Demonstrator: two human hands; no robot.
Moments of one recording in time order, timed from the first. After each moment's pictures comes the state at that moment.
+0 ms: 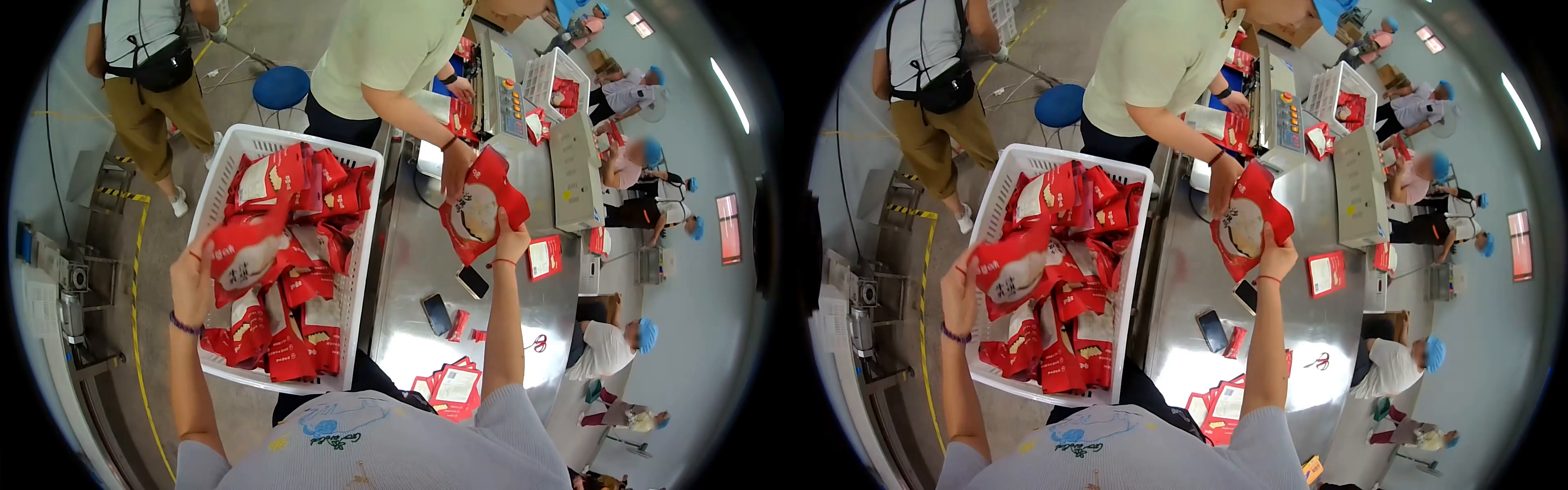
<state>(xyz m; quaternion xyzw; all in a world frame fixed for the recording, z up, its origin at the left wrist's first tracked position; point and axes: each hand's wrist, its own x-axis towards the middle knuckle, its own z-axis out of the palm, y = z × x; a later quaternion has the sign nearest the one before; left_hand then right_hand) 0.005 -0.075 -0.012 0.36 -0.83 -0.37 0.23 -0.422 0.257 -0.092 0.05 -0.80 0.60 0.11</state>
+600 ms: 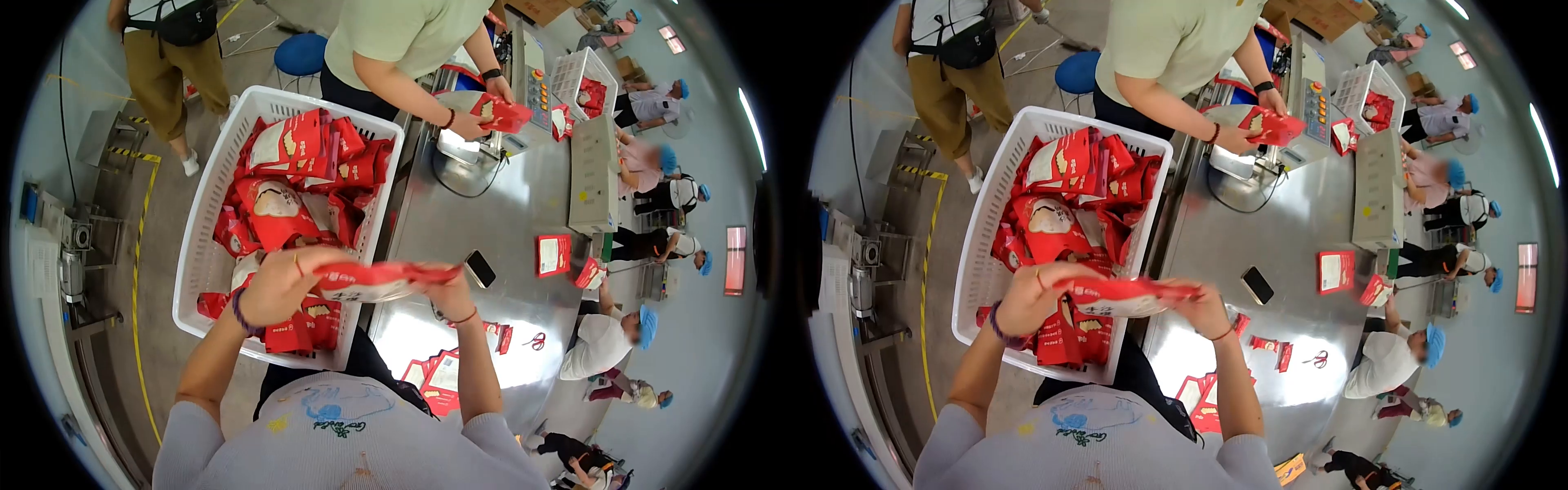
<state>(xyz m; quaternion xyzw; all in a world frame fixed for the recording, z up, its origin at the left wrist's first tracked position) -0.052 0.008 0.007 0.10 -0.81 -0.58 0.10 -0.249 0.242 -0.061 0.27 -0.62 0.58 -0.45</state>
